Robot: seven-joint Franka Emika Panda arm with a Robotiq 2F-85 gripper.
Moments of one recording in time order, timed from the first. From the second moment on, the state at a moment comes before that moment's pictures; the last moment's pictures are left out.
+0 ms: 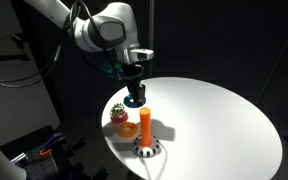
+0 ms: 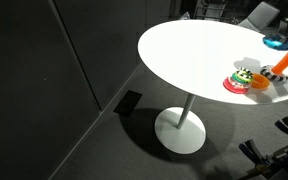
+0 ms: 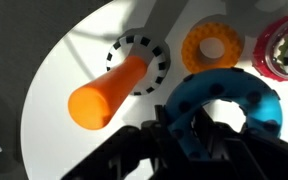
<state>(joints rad) -0.08 -0.05 -0.16 -2.40 -0.30 2.37 0.26</state>
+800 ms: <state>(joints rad) -0.16 -0.12 -0.15 -2.33 -0.39 2.23 0.26</state>
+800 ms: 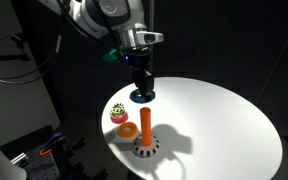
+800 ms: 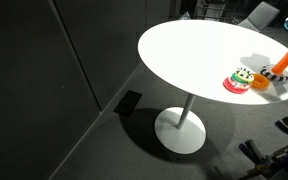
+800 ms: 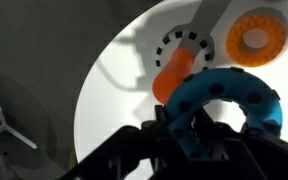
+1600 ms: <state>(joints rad) -0.22 -0.11 -0.19 -2.33 -0.39 2.20 0.26</state>
